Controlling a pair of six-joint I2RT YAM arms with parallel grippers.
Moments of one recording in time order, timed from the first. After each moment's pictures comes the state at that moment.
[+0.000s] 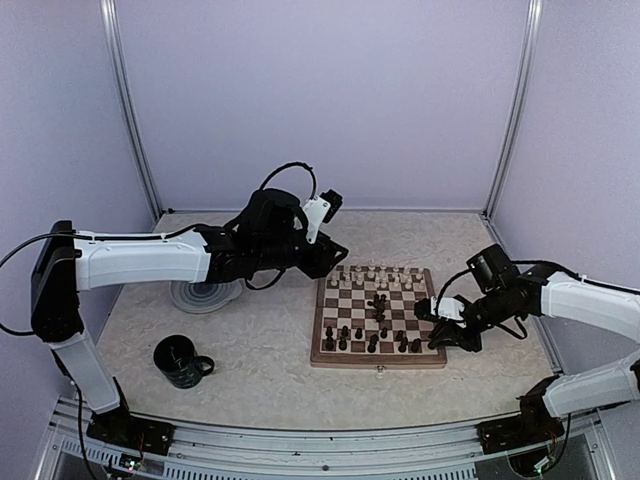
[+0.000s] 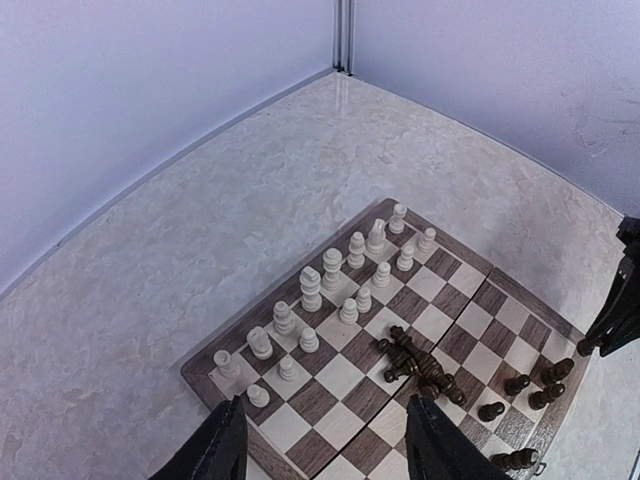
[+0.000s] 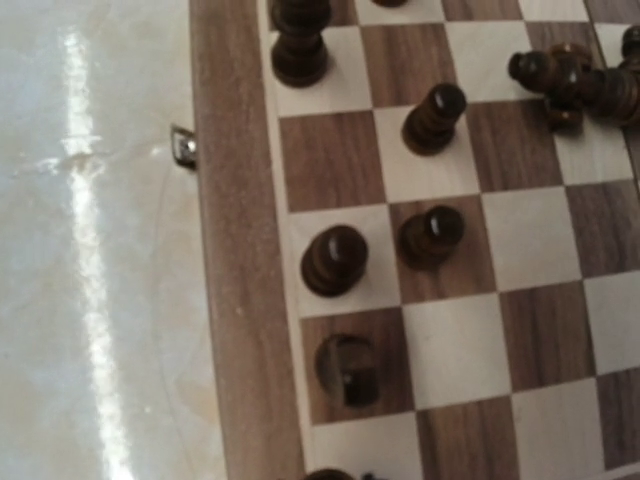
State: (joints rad) left arm -0.92 1.74 1.30 0.01 -0.06 -0.03; right arm 0.48 1.16 0.67 -0.60 -0.44 -0.86
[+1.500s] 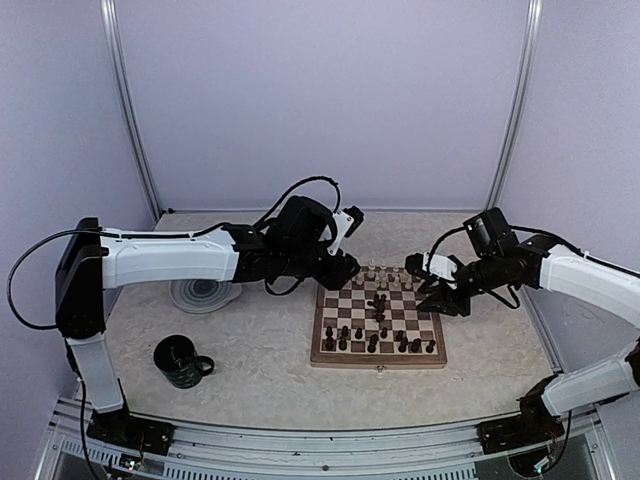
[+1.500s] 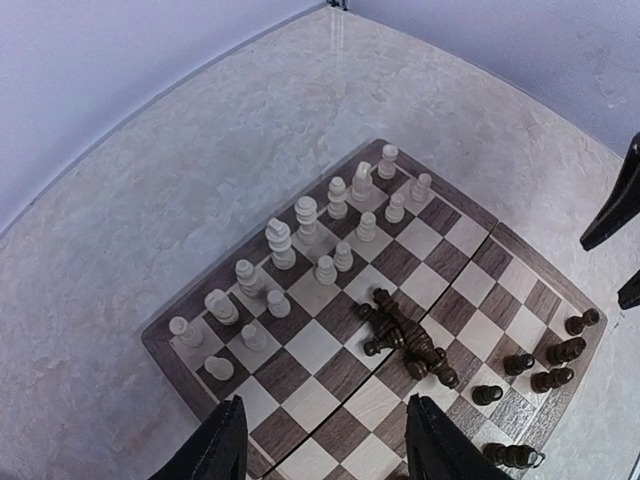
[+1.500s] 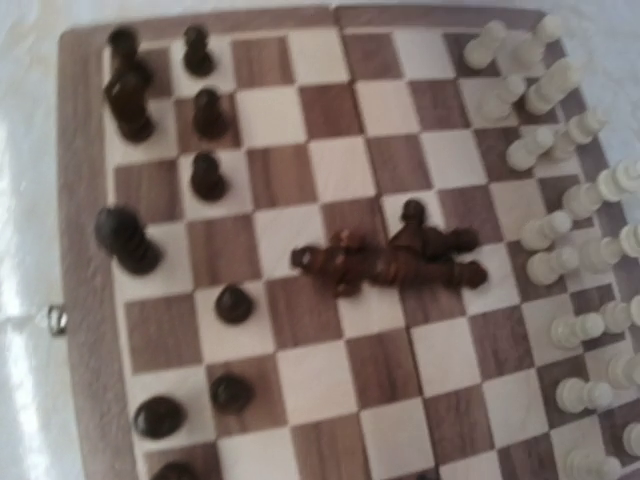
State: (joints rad) left arm -0.97 1.85 1.44 -0.16 -0.12 -0.06; right arm 0.49 1.22 0.88 -0.57 -0.42 -0.78
